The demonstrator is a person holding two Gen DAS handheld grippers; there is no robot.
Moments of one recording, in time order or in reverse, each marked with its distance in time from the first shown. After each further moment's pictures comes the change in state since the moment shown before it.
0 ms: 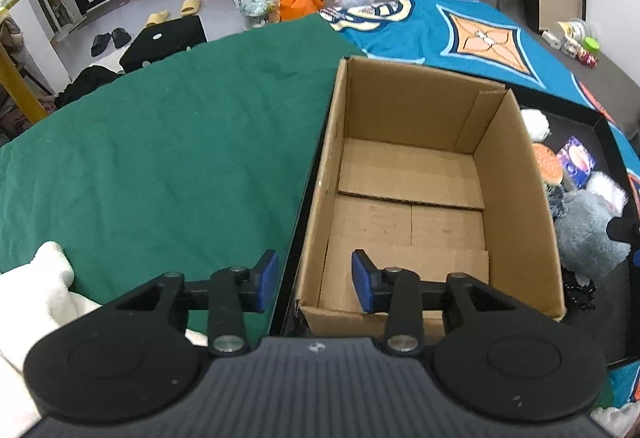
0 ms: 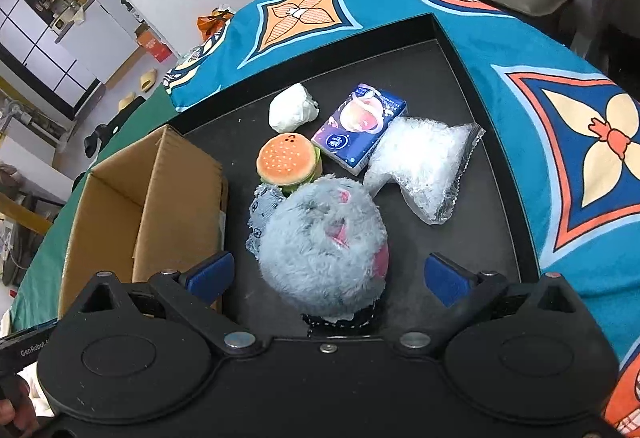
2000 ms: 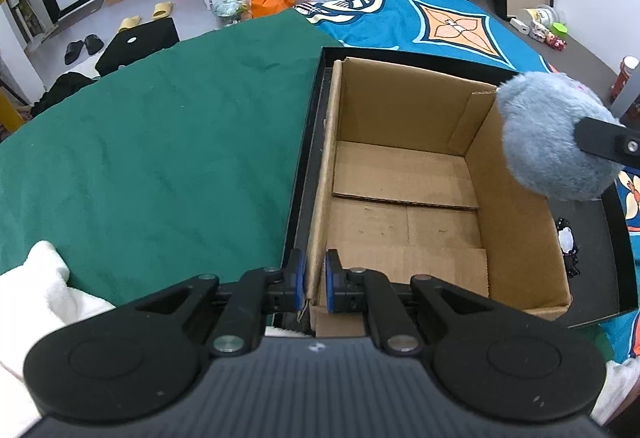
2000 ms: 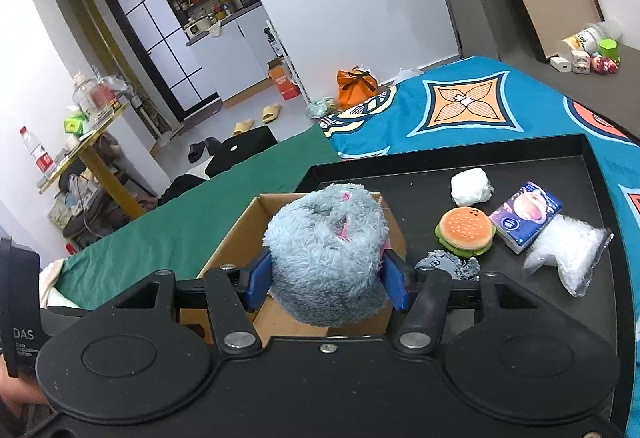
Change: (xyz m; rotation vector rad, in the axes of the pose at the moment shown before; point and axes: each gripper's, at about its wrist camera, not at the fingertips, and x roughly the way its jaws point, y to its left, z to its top) left arm -0.015 0.017 -0.017 0.056 0.000 -0.092; right arm -0.051 0.096 -0.025 -0.302 -0.229 0.267
